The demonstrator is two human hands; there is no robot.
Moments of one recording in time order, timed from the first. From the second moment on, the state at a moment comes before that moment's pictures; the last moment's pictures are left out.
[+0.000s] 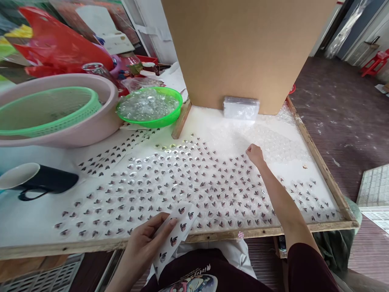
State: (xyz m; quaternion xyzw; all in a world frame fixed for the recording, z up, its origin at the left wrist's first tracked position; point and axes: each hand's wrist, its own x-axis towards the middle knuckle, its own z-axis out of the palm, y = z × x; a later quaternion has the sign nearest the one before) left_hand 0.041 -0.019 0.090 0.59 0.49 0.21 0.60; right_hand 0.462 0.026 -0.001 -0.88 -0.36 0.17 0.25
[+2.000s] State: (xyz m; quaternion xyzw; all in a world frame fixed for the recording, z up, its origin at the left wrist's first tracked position) left_hand 0.036 -0.020 0.081 0.61 0.48 0.27 0.57; right_hand 0.377 -0.004 -0.048 -0.65 -0.66 0.08 0.38
